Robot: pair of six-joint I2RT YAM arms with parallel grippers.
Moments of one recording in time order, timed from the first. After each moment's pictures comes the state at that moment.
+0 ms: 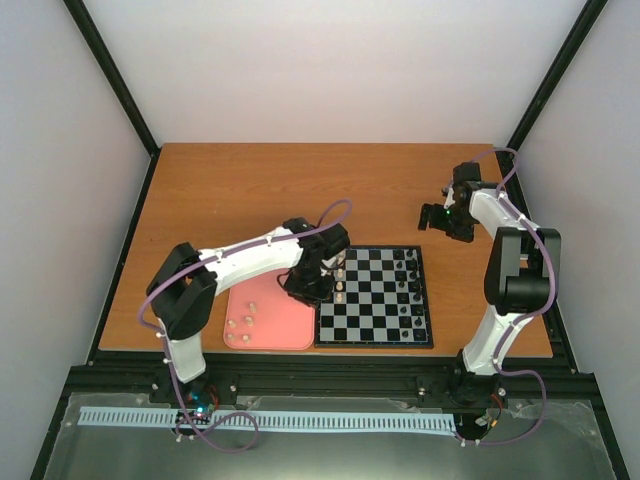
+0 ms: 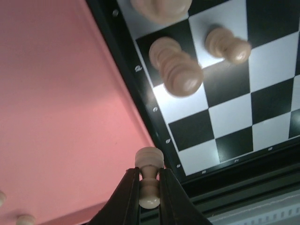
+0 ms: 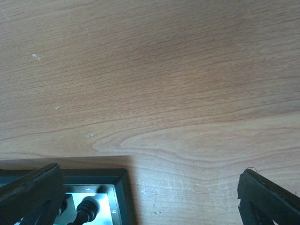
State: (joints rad) left arm -0.89 1.81 1.39 -1.17 0.16 -0.55; right arm -0.03 1.85 1.33 -0.77 -0.19 0.17
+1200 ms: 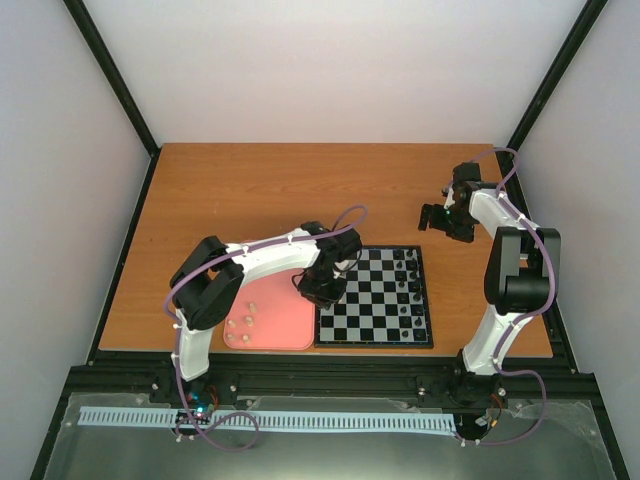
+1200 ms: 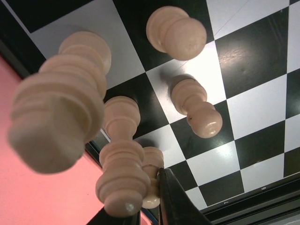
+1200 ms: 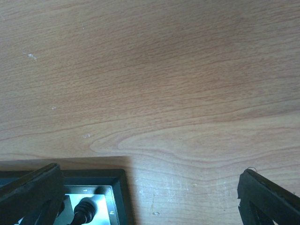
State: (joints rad) left arm -0.91 1.96 1.45 -1.08 0.19 -0.51; right arm -0.03 1.85 1.33 -0.77 -0.17 0.17
